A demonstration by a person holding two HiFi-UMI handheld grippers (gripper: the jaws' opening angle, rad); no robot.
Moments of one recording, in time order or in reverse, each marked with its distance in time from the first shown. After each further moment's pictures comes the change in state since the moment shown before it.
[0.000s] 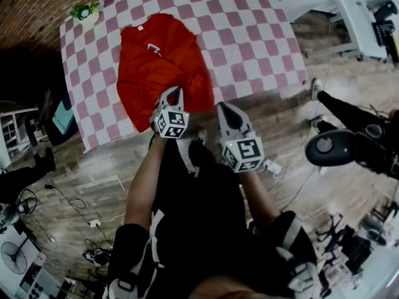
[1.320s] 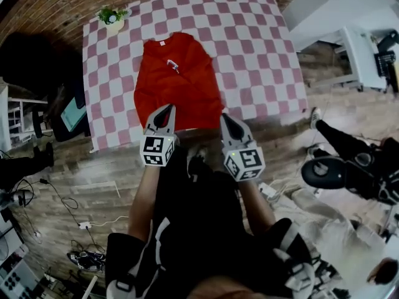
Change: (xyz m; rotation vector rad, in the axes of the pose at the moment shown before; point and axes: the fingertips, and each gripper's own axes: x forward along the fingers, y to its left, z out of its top) left arm -0.137 0.080 0.075 -0.389 -0.235 0.015; right arm 0.016 0.033 0.047 -0.020 -0.036 0.085
